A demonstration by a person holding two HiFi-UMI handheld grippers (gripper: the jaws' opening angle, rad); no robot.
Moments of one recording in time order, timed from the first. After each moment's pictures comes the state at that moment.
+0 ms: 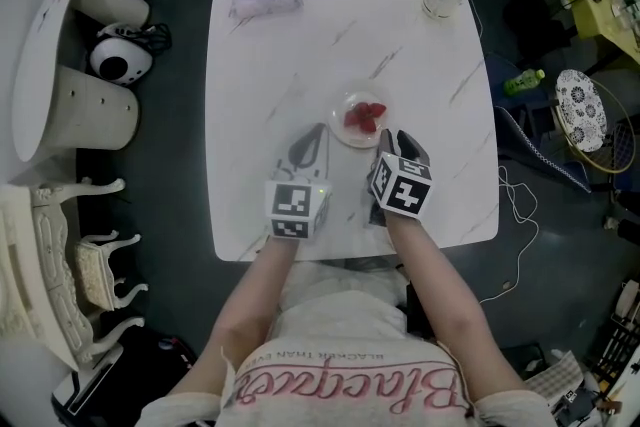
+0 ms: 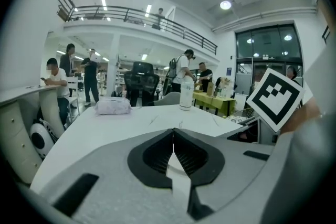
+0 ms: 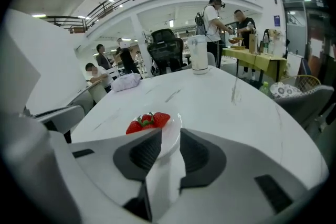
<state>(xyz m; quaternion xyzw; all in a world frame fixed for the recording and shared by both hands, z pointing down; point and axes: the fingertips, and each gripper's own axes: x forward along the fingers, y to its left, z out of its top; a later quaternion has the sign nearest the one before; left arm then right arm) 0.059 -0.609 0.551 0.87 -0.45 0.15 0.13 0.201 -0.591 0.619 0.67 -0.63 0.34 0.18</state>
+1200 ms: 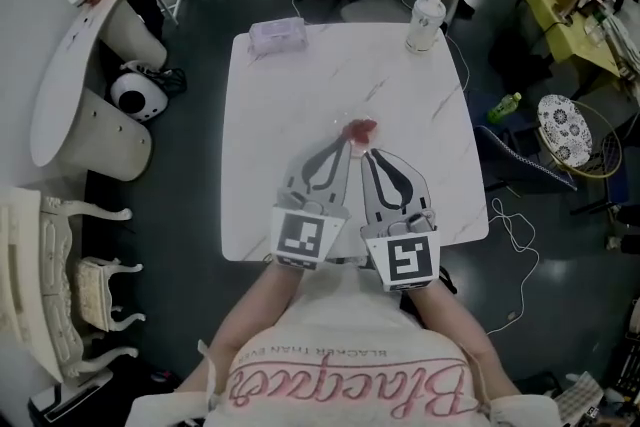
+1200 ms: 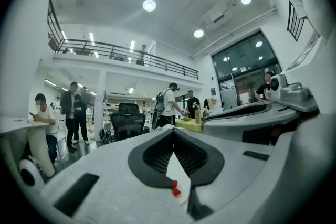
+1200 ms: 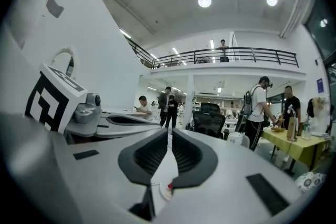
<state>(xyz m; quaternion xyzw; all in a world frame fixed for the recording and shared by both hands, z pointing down) 0.090 -0.511 0.379 0.91 -0.42 0.02 -0.02 0.118 -0.484 0.371 0.56 -0.82 -0.04 0.07</state>
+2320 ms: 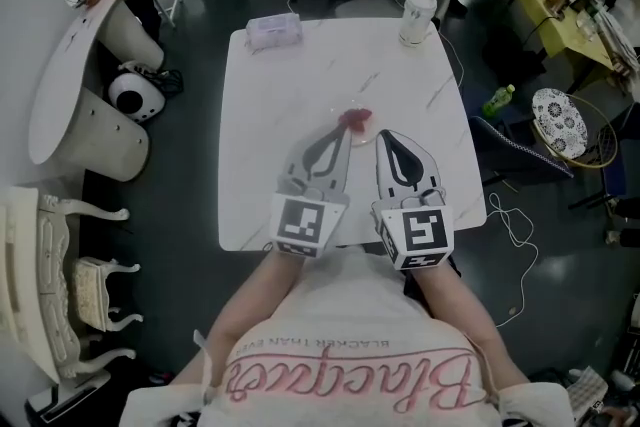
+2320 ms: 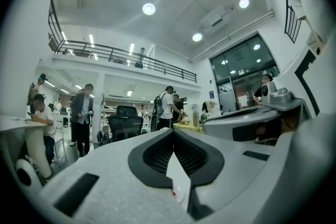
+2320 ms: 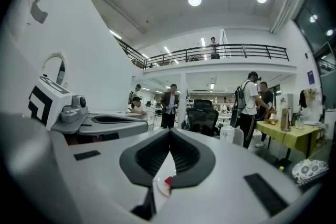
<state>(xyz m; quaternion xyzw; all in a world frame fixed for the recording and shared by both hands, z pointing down) 0.097 -0.489 0.376 0.91 -0.41 0.01 -0.04 0.150 -0.472 0.376 0.59 -0.80 0.00 0.05</state>
